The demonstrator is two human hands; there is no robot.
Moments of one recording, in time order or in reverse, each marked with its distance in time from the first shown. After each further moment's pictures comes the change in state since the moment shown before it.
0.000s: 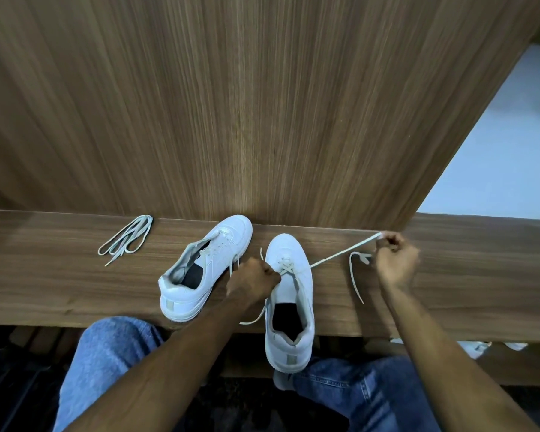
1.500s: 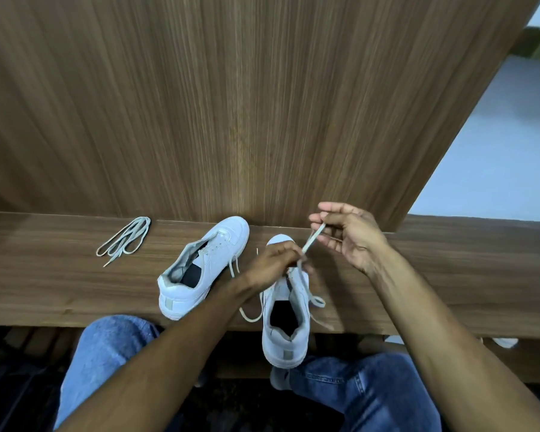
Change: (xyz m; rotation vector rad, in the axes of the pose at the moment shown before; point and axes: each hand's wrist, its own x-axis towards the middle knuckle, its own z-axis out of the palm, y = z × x) left_hand -0.030 0.049 -0.023 -0.665 -0.362 0.376; right_hand -0.038 -0.108 -0.009 0.564 -0.720 0.358
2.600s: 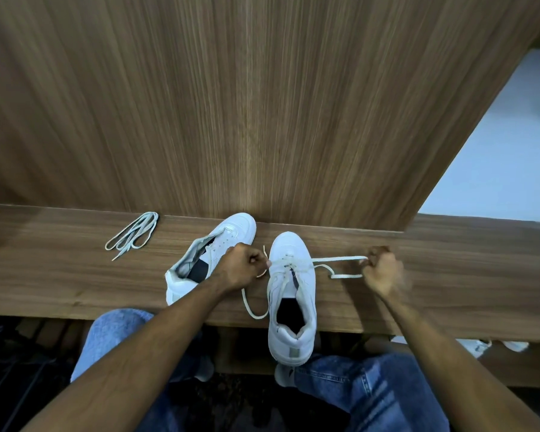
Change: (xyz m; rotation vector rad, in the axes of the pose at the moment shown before) left_hand -0.003 -0.047 -0.064 0.627 0.229 -0.054; right_hand 0.030 0.085 -0.085 -1.186 0.408 -0.102
